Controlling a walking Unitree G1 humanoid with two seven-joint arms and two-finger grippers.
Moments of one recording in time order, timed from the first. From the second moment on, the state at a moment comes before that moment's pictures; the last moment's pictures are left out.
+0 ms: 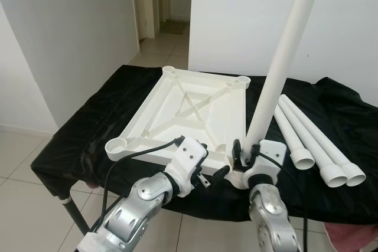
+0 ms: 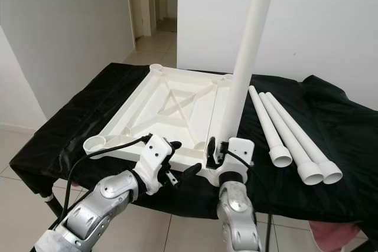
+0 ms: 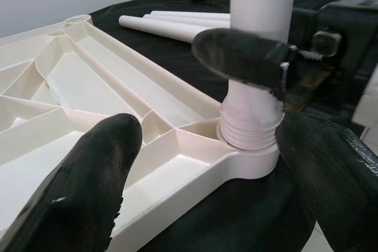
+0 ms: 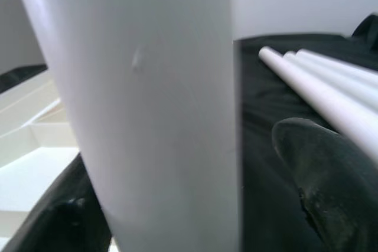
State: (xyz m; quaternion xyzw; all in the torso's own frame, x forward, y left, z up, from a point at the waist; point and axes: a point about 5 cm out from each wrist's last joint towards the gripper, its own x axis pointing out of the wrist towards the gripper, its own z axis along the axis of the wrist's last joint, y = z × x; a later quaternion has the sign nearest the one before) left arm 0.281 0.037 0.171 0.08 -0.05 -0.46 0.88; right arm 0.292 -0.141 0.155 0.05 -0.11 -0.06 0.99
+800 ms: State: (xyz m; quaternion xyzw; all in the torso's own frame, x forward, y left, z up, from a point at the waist) left arm 0.280 0.038 0.170 0.07 -0.05 -0.46 0.88; right arm 0.311 -0.153 0.158 -0.05 -0.07 0.21 0.97
